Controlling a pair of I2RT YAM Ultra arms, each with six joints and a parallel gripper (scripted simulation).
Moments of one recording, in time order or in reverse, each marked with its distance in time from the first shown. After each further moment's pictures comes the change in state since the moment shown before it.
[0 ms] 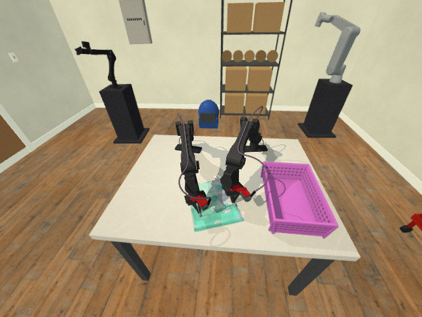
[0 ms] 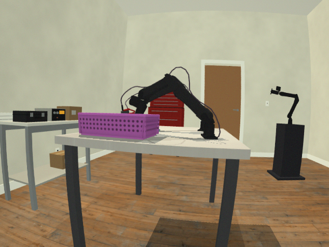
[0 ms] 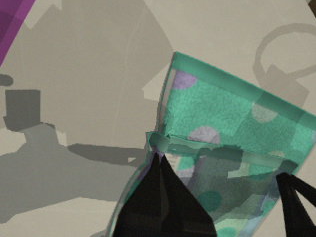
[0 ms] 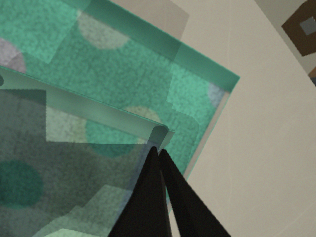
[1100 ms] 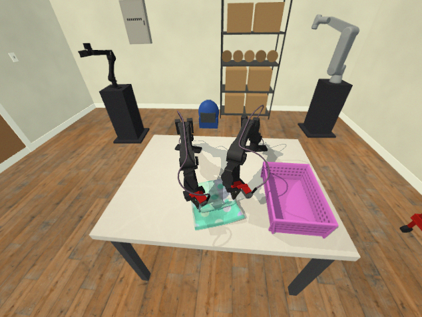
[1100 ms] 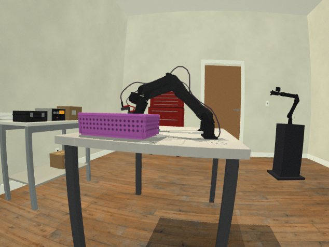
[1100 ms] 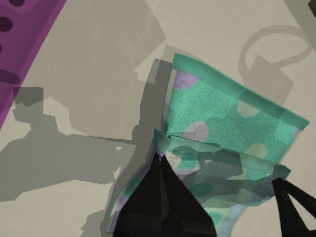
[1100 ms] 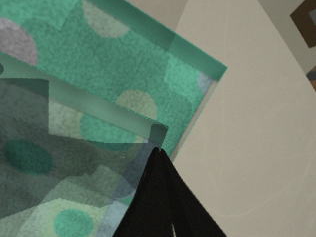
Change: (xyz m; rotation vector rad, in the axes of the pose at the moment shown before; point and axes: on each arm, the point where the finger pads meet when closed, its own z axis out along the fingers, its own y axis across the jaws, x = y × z) left arm -0.005 0.001 -0.025 -0.007 0.029 0.003; right arm 0.005 -0.001 -0.024 0.005 0.063 -0.006
